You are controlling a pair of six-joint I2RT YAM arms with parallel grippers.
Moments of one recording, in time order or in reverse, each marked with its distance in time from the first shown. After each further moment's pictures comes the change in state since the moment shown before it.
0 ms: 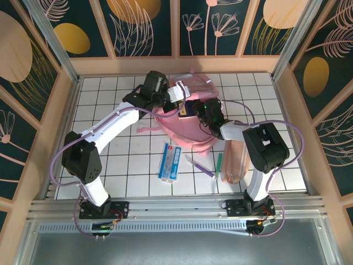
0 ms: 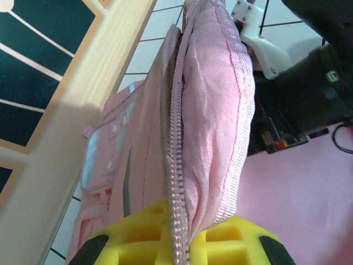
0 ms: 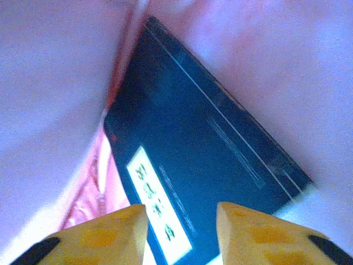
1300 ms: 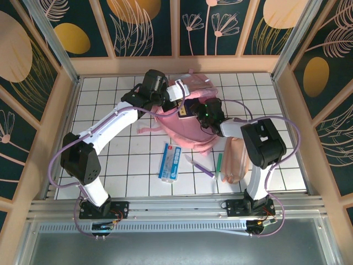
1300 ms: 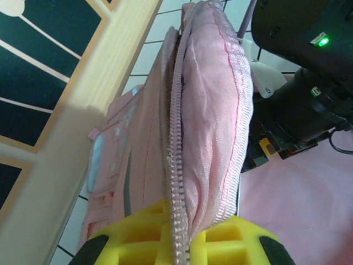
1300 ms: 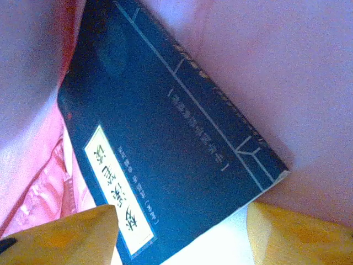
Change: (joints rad) left arm 0.001 -0.010 0.019 -0.025 -0.008 -0.002; right arm -0.034 0.065 0.047 -0.096 -0.151 -0.062
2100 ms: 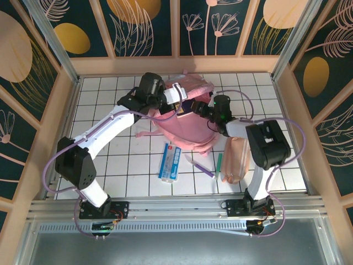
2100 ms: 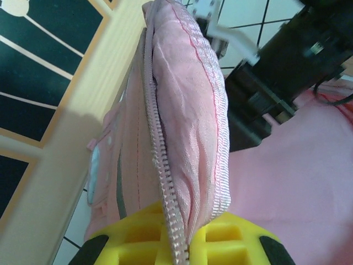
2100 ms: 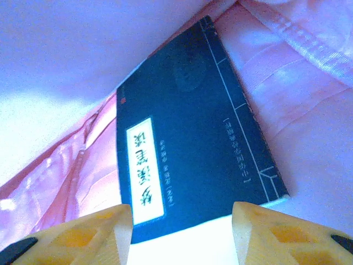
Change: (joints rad) left arm 0.001 -0.072 -0.085 0.023 -0.012 0.023; right arm -0.069 -0.080 -0.060 0.148 -0.178 -0.521
